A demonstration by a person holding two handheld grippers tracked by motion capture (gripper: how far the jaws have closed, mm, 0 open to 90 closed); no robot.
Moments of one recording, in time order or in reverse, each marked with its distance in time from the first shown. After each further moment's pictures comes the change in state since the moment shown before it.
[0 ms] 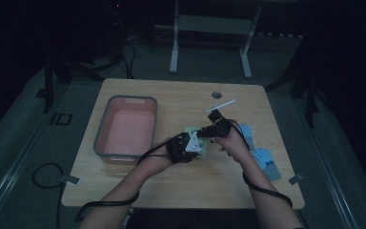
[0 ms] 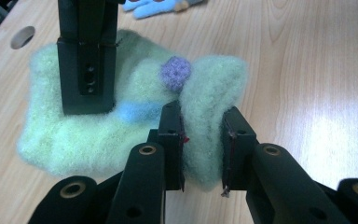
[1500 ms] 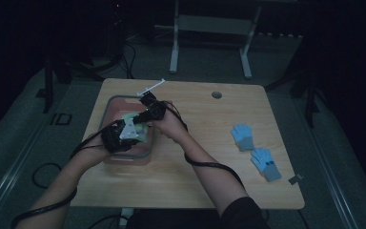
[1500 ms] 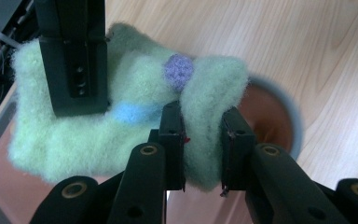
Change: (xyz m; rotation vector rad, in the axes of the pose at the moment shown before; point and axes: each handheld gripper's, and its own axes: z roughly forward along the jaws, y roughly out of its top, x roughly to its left) left arm 0.060 -0.116 -0.121 0.170 0.159 -0.082; right arm 0.118 0.129 0.113 0.004 0.129 -0.173
